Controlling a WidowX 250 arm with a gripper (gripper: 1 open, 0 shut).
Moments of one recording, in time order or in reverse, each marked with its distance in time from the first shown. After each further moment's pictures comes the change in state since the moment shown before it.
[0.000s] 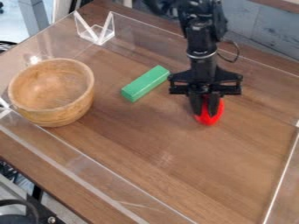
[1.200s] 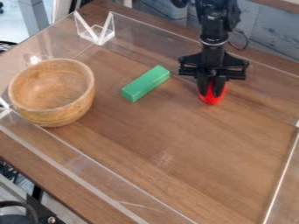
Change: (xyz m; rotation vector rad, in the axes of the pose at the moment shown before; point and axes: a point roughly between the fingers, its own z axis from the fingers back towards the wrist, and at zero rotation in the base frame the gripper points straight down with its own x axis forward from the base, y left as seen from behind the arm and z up) arm 0.043 -0.011 -0.016 0.069 -0.067 -0.031
